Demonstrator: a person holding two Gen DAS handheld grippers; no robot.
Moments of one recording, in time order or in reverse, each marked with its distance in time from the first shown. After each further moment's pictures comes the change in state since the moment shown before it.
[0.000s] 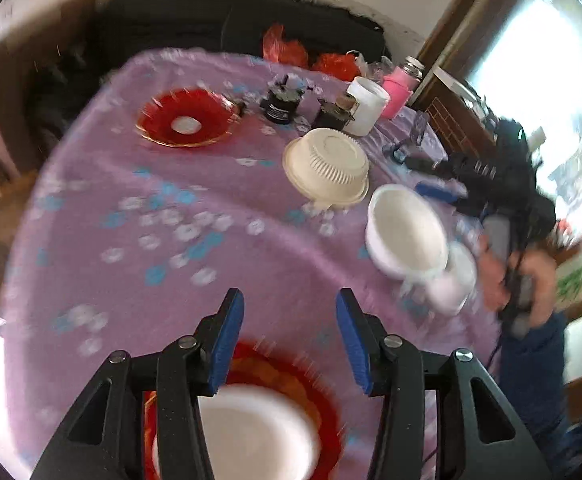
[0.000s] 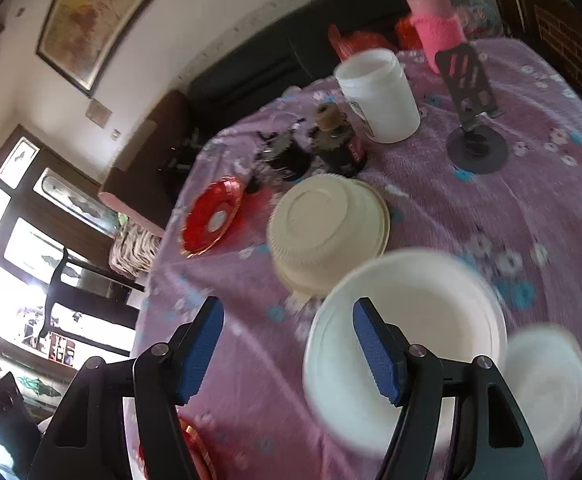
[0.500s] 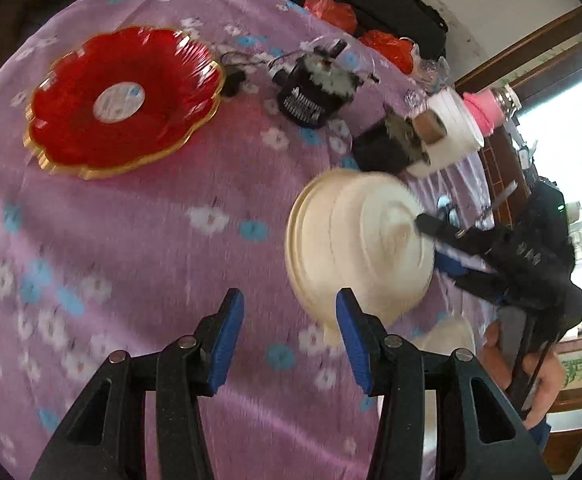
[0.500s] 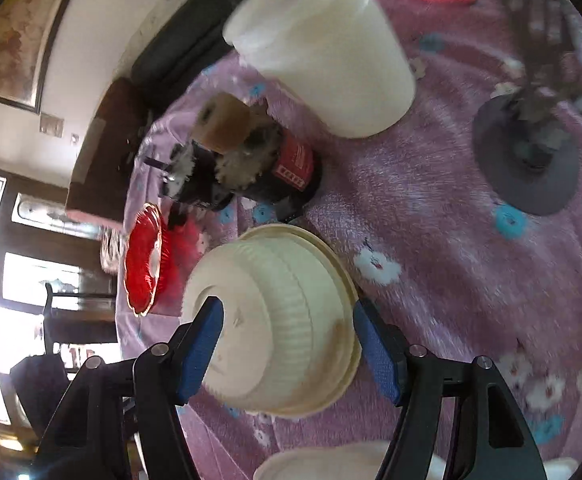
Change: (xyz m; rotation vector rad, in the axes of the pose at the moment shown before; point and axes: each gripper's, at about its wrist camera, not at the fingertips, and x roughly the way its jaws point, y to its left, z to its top) left arm 0.180 0.021 0.127 -0.221 0.138 -0.053; right arm 0.115 -0.057 0.091 0.138 0.216 -0.024
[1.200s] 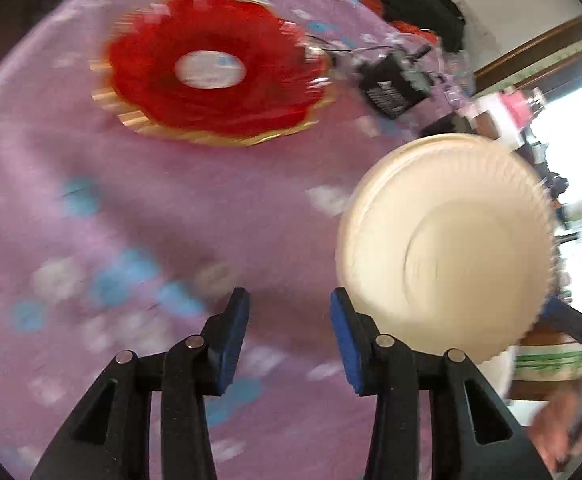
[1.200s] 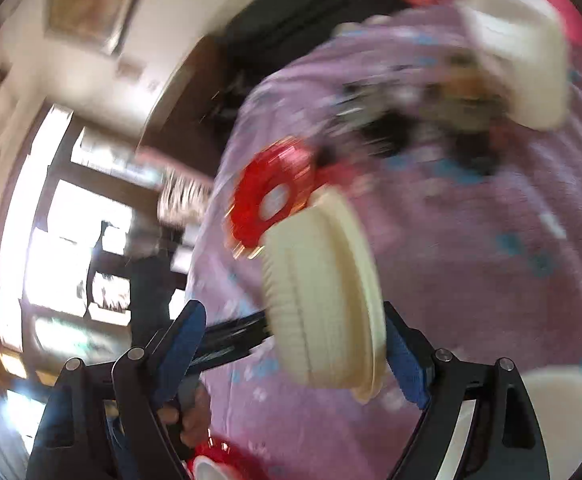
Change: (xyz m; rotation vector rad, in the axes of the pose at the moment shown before) left arm -0.025 0.089 -0.022 -0.013 0.051 0.092; right arm -0.014 0.143 -0.095 -0.333 0.042 0.227
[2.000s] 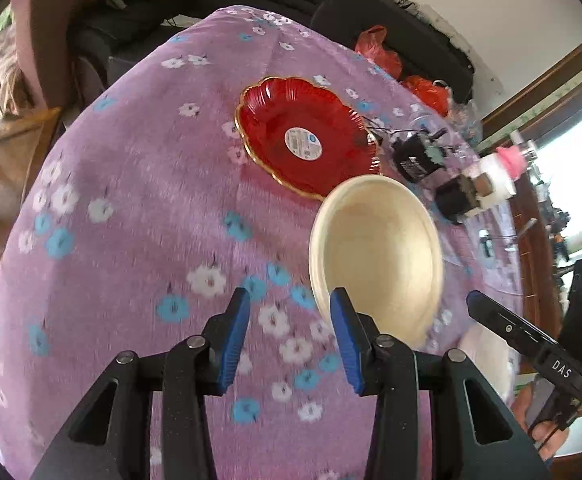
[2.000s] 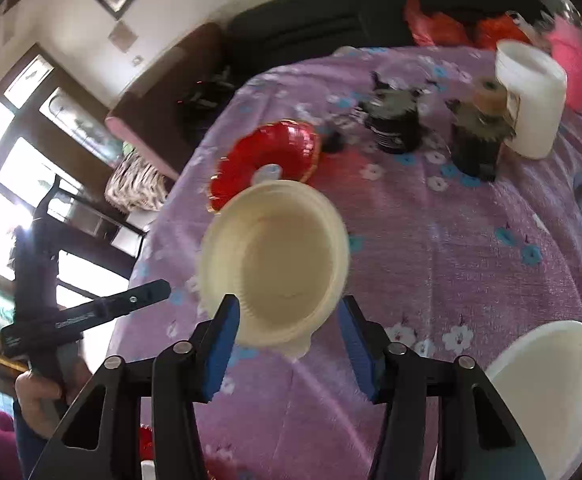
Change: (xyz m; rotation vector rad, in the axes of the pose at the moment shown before) left arm -0.067 0.046 0.000 -0.044 -0.166 0.021; right arm 0.021 0.011 -0.018 -0.034 -0.083 -0.276
